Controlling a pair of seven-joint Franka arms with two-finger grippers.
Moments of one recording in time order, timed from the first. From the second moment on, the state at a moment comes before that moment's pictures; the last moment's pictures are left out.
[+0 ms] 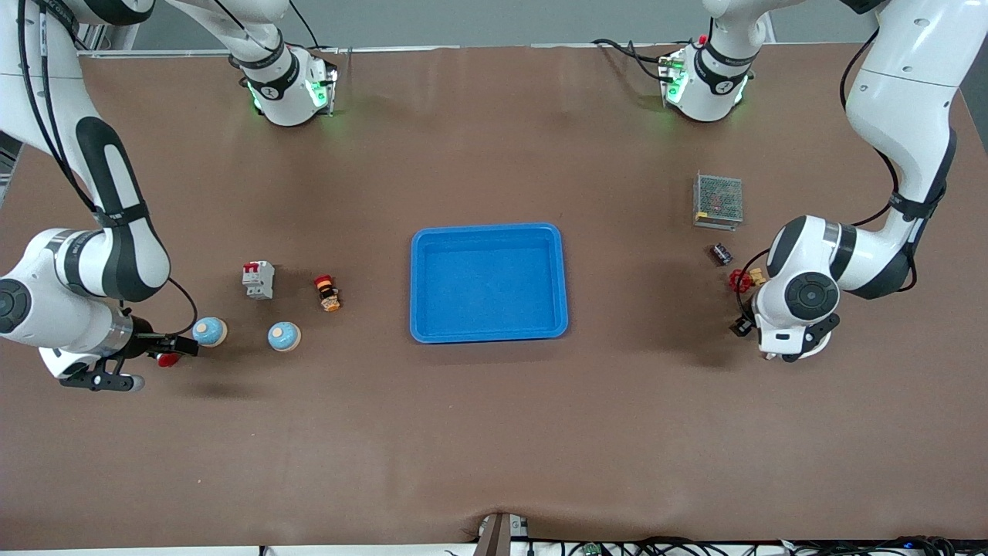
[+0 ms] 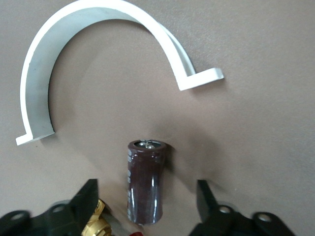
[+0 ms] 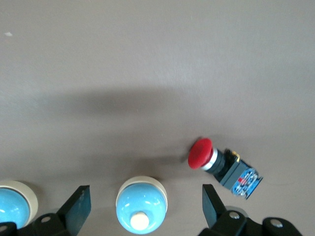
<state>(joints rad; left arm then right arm) 0.26 0.60 -0.34 -1.89 0.53 2.18 -1.10 -0.23 0.59 0.07 -1.67 -0.09 2.25 -0.03</state>
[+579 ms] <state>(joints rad) 0.26 0.59 -0.36 -1.83 0.51 2.18 -1.11 -0.19 0.38 0.08 -1.55 -0.10 1.94 -0.03</state>
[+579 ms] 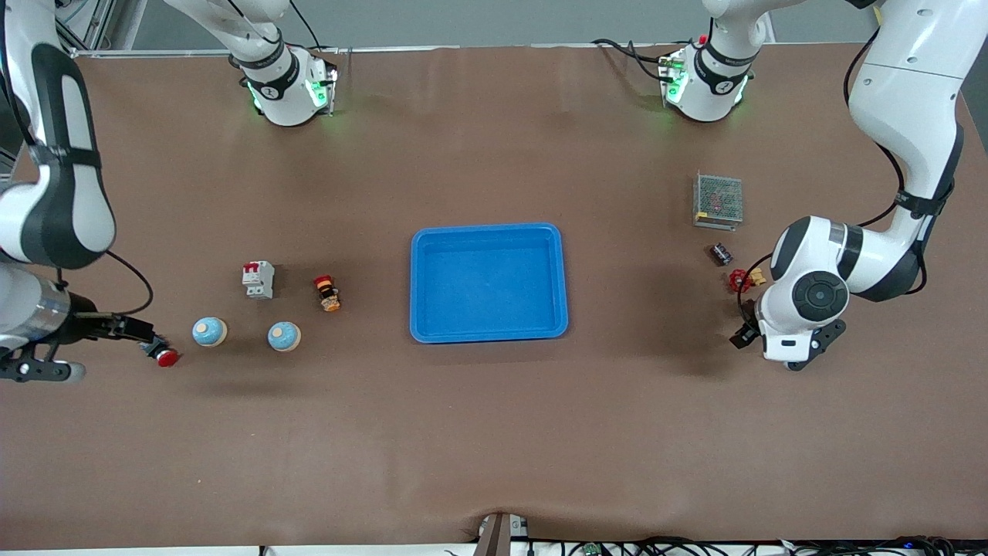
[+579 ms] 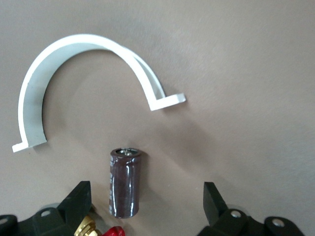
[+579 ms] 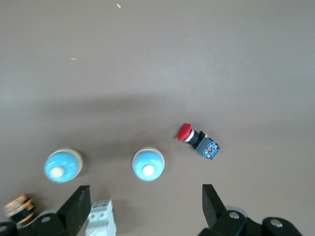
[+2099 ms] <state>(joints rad) 0.29 0.49 -0.42 -1.53 0.49 1.86 -0.71 -0.07 0.11 0.03 -1.43 -0.06 1.64 0.04</state>
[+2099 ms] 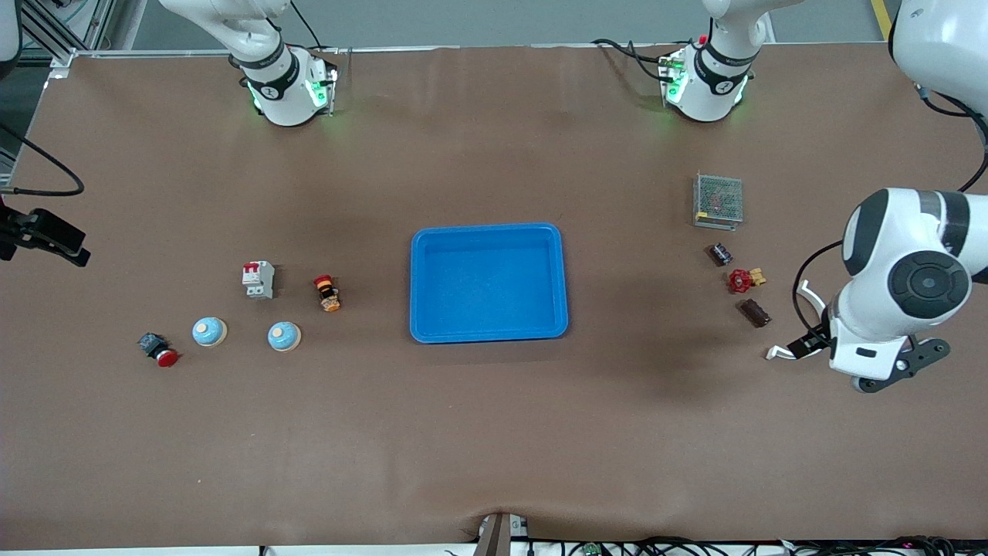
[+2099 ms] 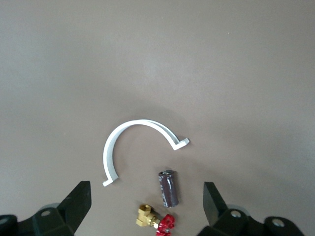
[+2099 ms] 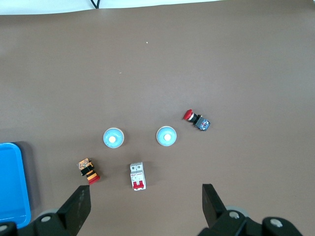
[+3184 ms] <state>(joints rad) 0.32 0.38 -0.43 -1.48 0.41 1.74 -0.45 -0.07 0.03 -0.01 -1.52 0.04 1.58 0.05</state>
